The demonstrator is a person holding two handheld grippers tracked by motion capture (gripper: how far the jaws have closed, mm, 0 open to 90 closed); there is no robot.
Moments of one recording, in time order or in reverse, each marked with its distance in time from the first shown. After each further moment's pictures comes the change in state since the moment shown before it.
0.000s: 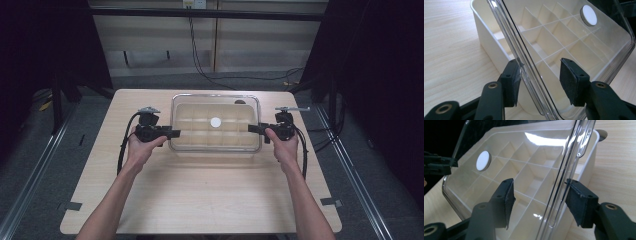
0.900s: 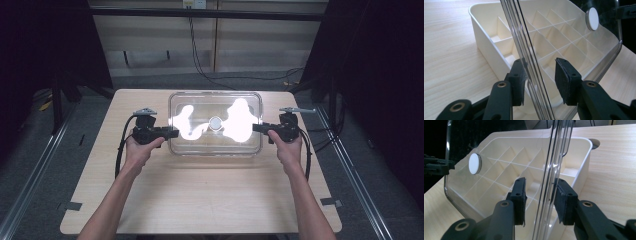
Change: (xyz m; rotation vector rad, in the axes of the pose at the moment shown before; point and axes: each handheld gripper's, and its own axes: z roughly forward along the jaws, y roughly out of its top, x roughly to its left) left arm -0.006 -0.005 -0.012 -0.051 -0.015 0.012; right arm 0.008 -0.001 -0.016 -0.043 -0.027 -0.041
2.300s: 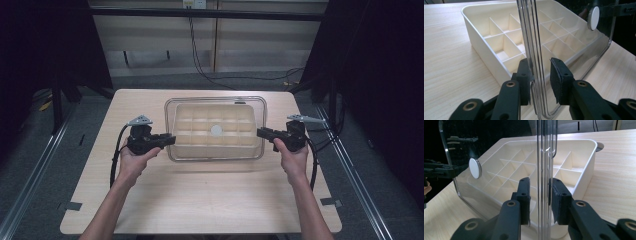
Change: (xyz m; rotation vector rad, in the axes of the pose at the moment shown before) left arm -0.022 -0.019 -0.024 -0.044 -0.016 0.039; right arm 0.015 -0.017 -0.030 -0.065 0.037 -0.005
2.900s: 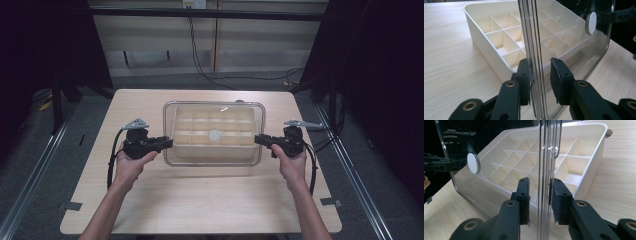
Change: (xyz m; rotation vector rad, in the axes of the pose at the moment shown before) left arm -0.007 -0.006 -0.014 0.005 0.010 0.005; right arm 0.007 -0.014 0.000 0.047 0.014 0.026
